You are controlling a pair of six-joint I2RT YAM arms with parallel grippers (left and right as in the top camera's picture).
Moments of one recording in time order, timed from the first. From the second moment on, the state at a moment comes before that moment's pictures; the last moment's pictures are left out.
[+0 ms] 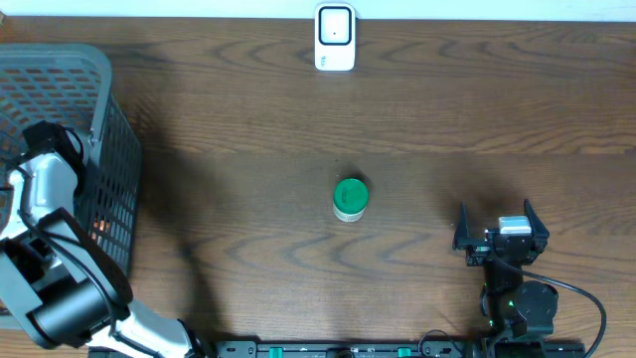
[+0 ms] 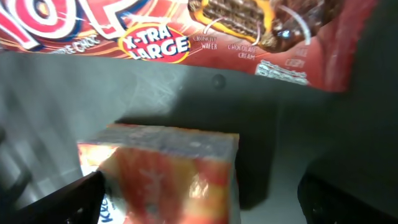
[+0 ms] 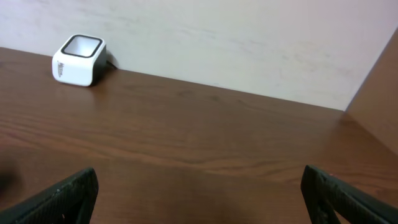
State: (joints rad) left arm 0.57 1.83 1.20 -0.91 -0.28 -0.56; right arm 0.02 0.01 0.01 -0.07 0.04 -0.17
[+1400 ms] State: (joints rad) left arm 0.60 1.72 1.42 -1.18 -0.22 -0.56; right arm 0.02 0.01 0.01 -0.07 0.04 -0.17
